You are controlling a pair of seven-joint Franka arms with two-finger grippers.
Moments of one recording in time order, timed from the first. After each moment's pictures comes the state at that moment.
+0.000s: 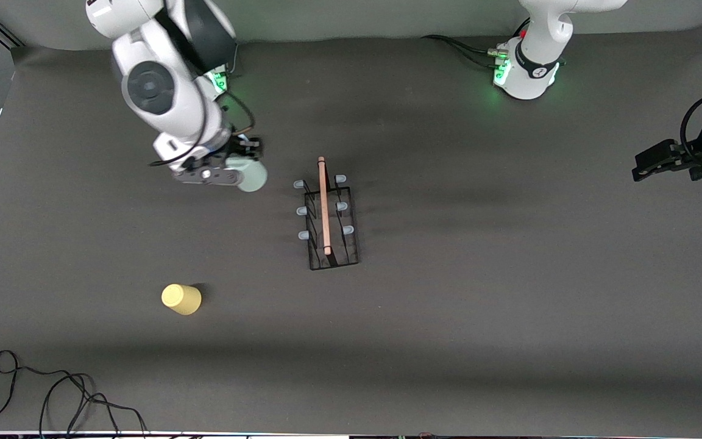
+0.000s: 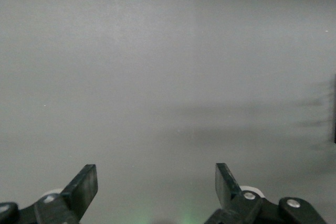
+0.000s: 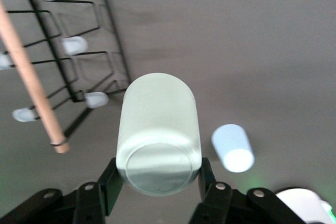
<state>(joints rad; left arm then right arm) -0.10 0.05 0.08 -1.51 -0.02 1.51 -0.02 0.53 0.02 0.02 -1.99 0.15 1.82 0.63</state>
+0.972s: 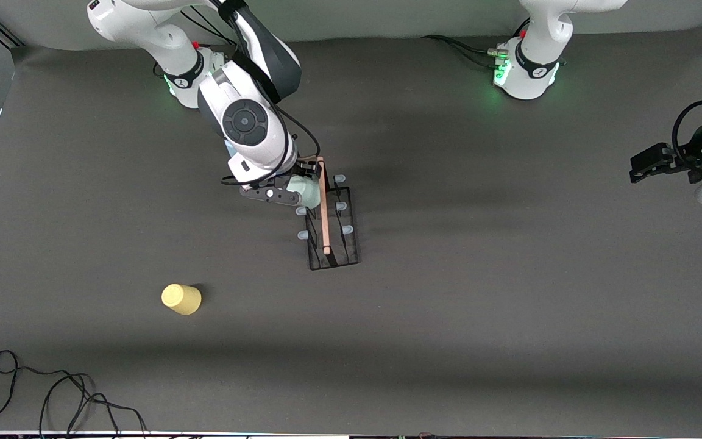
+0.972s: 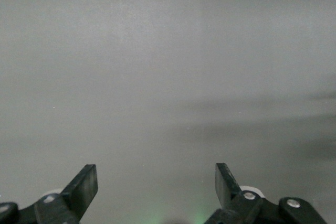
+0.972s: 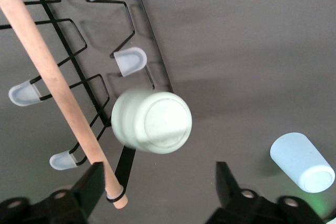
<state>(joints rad) -0.10 0.05 0.07 -1.53 0.02 1.51 0.01 0.64 0.25 0.01 -1.88 0.17 1.95 0.80</state>
